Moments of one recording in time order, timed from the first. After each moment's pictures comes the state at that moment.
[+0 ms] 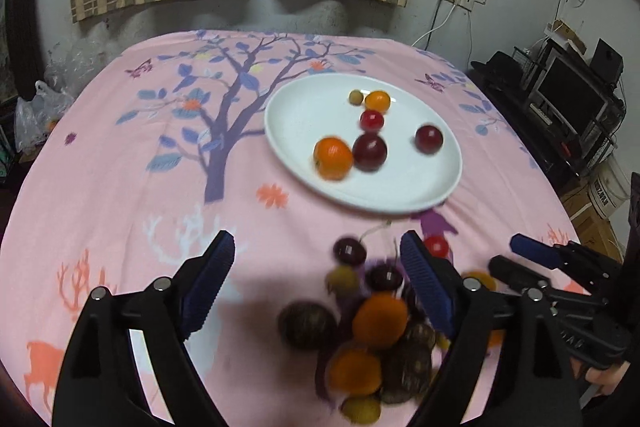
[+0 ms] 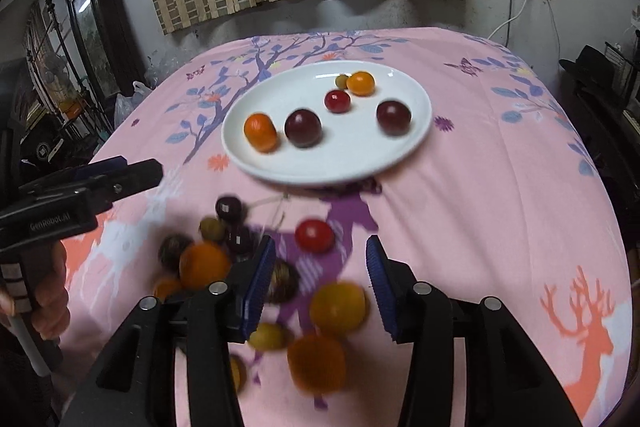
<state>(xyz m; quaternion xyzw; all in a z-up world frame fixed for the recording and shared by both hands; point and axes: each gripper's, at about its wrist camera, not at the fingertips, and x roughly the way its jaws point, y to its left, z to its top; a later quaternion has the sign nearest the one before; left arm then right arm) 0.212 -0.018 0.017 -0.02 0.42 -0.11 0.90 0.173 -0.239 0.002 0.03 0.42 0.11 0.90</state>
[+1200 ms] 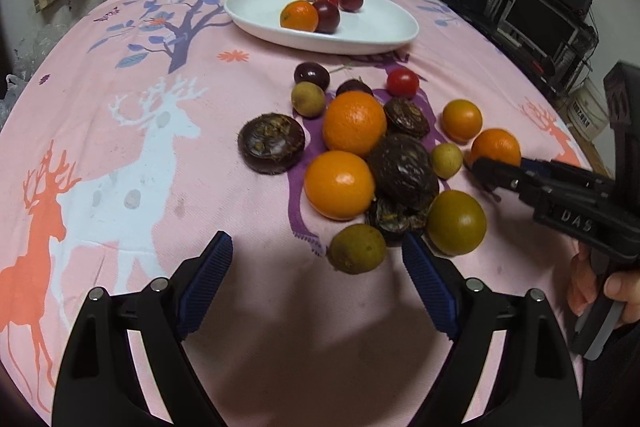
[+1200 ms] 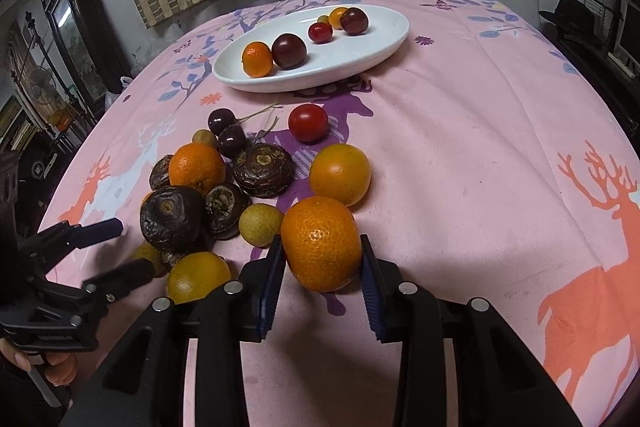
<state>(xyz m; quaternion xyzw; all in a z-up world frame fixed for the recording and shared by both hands) 0.133 -0.025 -0.059 0.04 0.48 -0.18 0.86 0.124 -0.237 -0.053 0.07 0.45 0.09 0.89</state>
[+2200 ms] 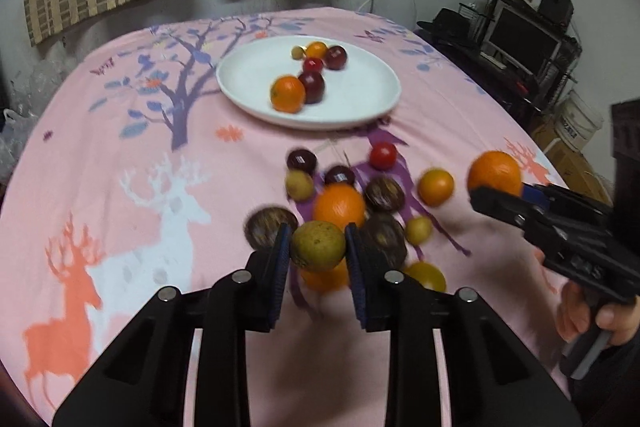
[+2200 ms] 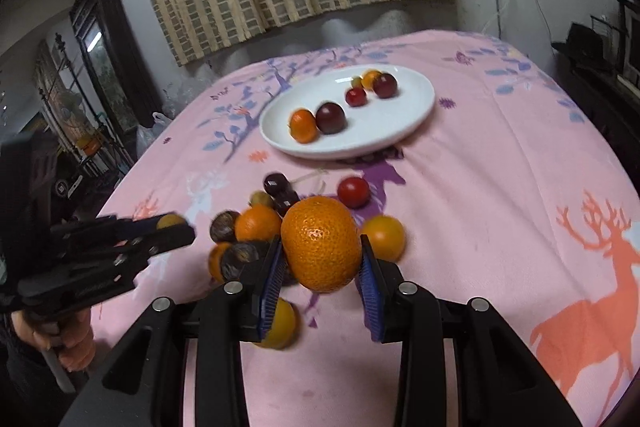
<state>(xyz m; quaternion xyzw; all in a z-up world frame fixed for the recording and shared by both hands) 0.162 -0.028 0.004 0.04 0.43 -0.19 0.88 0.115 -0.230 0.004 0.09 0.37 0.13 0.92</state>
